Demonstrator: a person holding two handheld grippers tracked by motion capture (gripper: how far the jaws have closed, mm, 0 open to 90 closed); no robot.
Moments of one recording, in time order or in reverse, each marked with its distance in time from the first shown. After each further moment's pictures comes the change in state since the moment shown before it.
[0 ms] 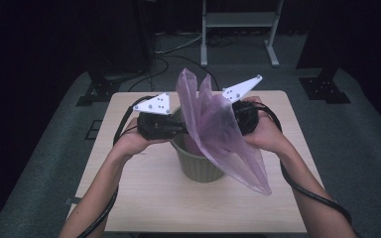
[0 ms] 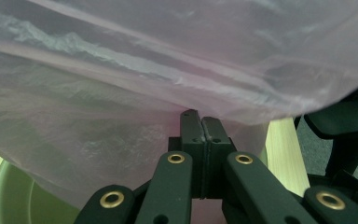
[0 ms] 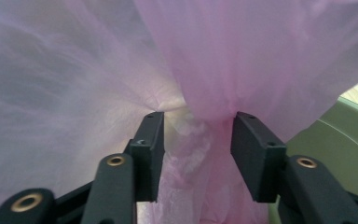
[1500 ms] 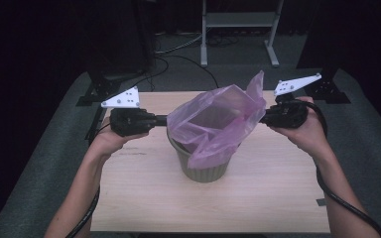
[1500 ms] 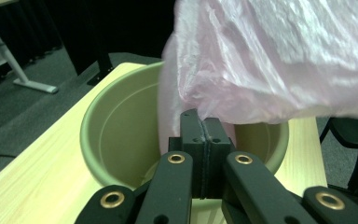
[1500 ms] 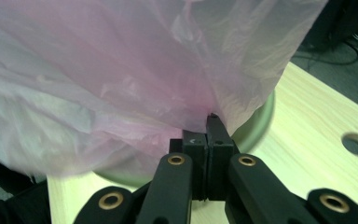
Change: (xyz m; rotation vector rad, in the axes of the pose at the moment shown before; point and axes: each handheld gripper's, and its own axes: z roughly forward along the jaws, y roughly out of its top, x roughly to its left) left arm 0.011 -0.023 -0.058 -0.027 0.141 -0.091; right arm -0.024 -0.063 -0.088 -0.020 -0.287 0.257
